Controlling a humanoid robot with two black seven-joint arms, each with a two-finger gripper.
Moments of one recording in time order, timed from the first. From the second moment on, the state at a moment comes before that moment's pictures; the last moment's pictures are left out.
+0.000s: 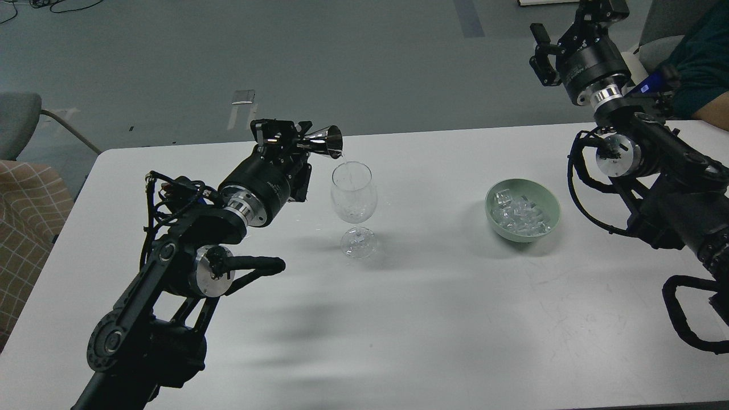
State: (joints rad) left arm -0.31 0.07 -1.19 -1.66 0.91 0.21 0.39; right arm 0.94 -0.22 0.83 0.51 -0.39 0.25 0.49
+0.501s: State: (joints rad) left arm -0.32 0.07 -1.18 -1.66 1.00 0.21 0.39; right arm 0.94 -0.22 0.83 0.51 -0.39 0.25 0.49
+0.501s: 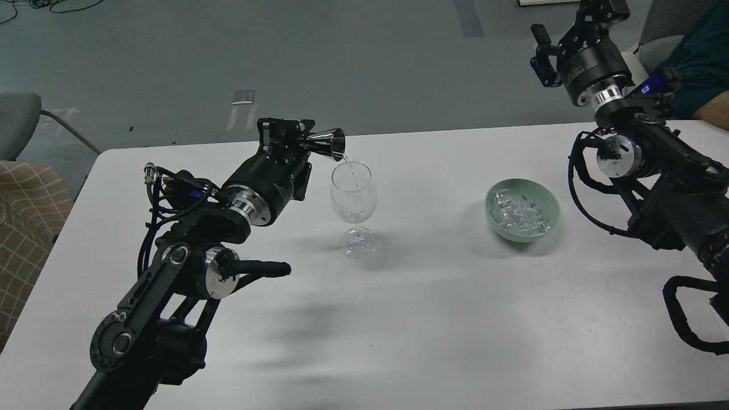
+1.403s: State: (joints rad) left arm -0.34 0.15 -1.14 -1.70 1.17 0.20 0.39; right arm 0.94 -0.22 0.83 0.51 -0.39 0.25 0.49
